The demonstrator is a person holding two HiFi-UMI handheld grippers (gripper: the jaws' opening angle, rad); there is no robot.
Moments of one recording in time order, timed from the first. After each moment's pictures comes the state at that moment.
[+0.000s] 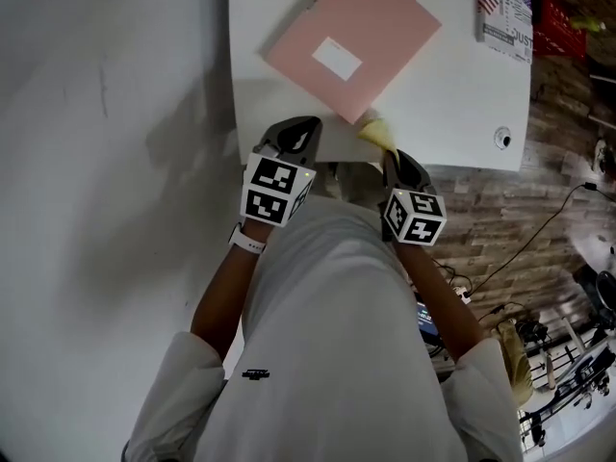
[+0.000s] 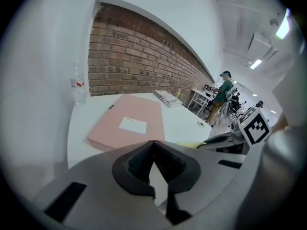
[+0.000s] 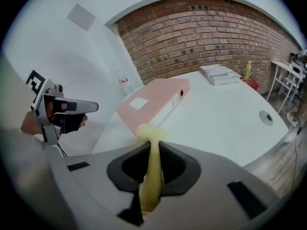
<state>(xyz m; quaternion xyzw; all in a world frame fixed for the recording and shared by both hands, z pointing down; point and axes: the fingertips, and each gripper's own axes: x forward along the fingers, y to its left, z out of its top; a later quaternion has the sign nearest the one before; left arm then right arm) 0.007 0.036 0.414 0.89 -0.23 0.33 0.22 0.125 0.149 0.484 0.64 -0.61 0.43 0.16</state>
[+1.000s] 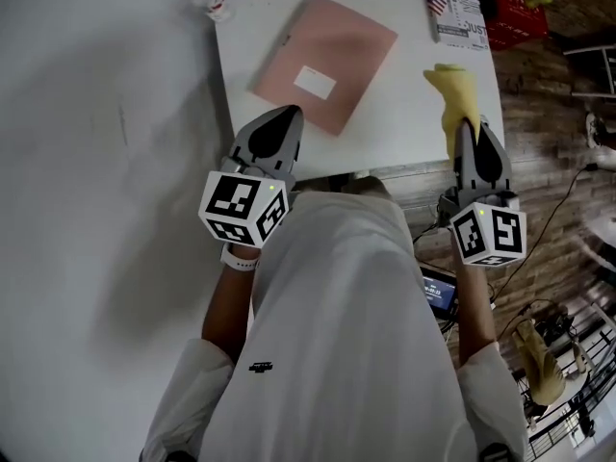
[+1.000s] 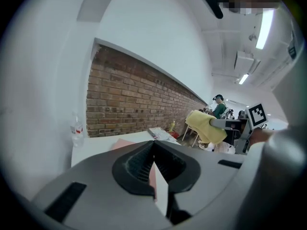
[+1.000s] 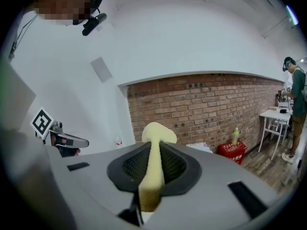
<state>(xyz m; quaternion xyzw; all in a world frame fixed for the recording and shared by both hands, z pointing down) 0.027 0.008 0.251 0.94 -0.24 0.17 0.16 0.245 0.135 0.225 0.76 -0.63 0.15 0.03</state>
